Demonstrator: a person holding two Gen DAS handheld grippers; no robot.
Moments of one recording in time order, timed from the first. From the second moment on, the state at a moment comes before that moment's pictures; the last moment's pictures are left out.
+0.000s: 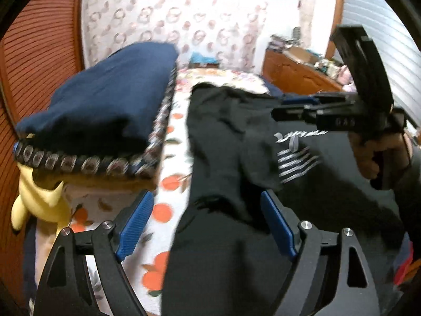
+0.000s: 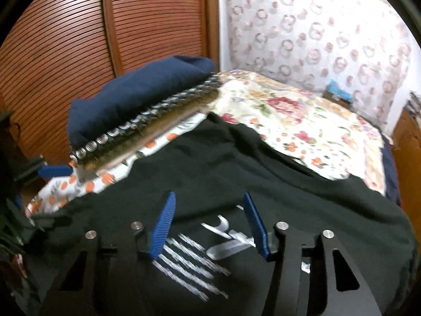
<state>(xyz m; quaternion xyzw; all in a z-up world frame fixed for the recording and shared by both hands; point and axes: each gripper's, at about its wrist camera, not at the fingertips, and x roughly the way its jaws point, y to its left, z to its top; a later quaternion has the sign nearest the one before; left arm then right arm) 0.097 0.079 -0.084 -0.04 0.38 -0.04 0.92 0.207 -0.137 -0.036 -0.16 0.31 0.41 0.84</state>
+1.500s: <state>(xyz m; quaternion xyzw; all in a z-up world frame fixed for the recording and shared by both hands) 0.109 0.079 -0.116 0.00 0.45 -0.02 0.89 0.154 -0.169 -0.045 -0.15 0.28 0.41 0.85</state>
